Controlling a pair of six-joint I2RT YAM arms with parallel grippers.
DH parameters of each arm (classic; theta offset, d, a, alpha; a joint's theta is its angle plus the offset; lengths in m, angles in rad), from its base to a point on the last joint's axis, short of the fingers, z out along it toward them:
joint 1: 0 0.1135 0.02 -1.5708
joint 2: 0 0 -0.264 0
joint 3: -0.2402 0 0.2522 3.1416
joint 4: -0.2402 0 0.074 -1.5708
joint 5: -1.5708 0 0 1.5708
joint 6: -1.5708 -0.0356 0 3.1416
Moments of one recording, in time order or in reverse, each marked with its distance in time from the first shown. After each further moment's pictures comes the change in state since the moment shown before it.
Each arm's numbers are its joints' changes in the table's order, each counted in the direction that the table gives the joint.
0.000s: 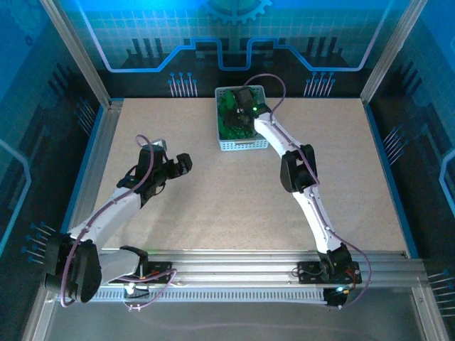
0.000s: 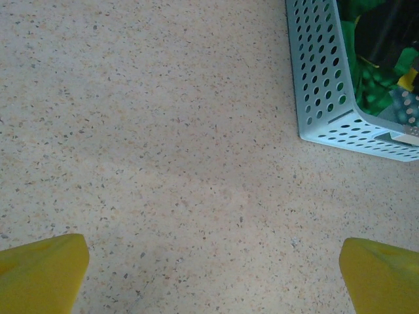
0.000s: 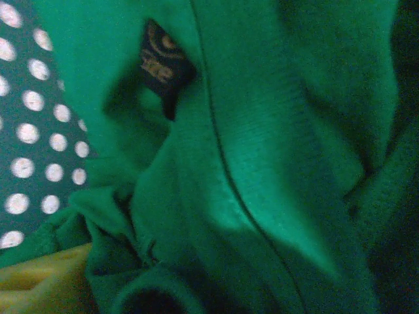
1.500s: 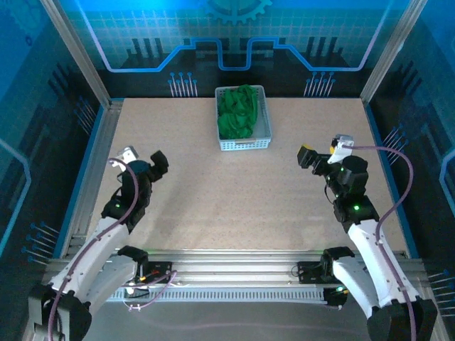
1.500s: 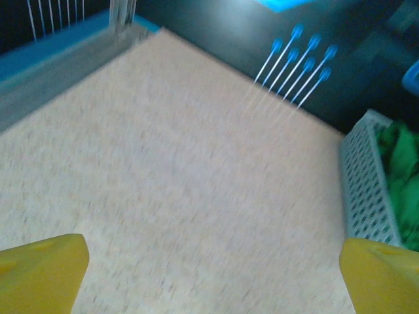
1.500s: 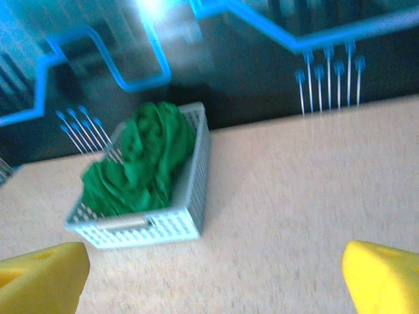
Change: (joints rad) left arm -0.011 -0.348 0.158 0.009 0.416 0.085; right arm -0.353 -1.902 1.979 0.704 0.141 0.113
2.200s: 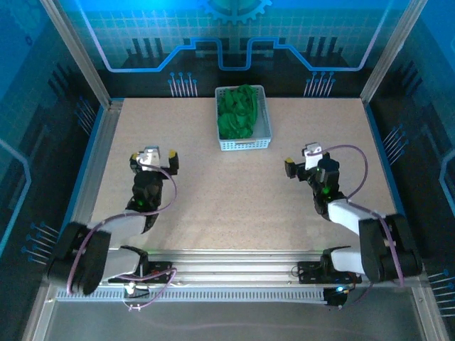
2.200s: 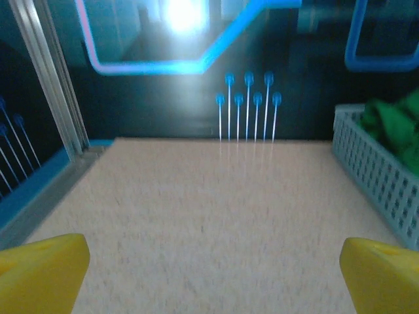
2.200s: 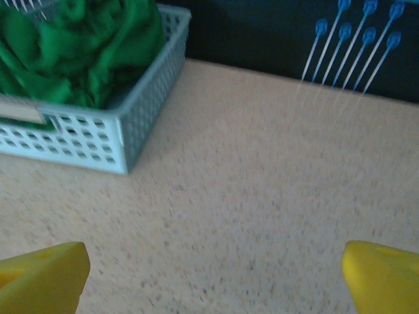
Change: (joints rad) left arm 0.003 0.359 0.256 1.055 -0.042 -0.631; right arm 0.055 0.465 0.193 0.611 -0.068 0.422
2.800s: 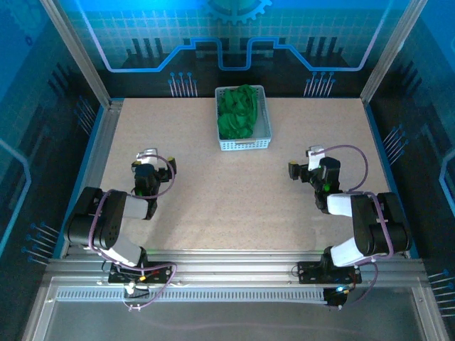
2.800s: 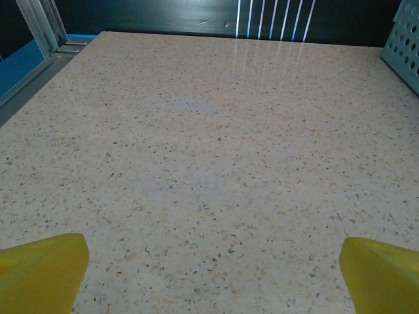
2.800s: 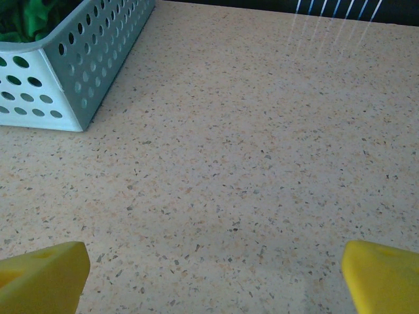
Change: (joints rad) left arm 0.164 0.376 -0.048 0.040 -0.178 0.093; right arm -0.097 0.241 -0.016 0.094 0.057 -0.045
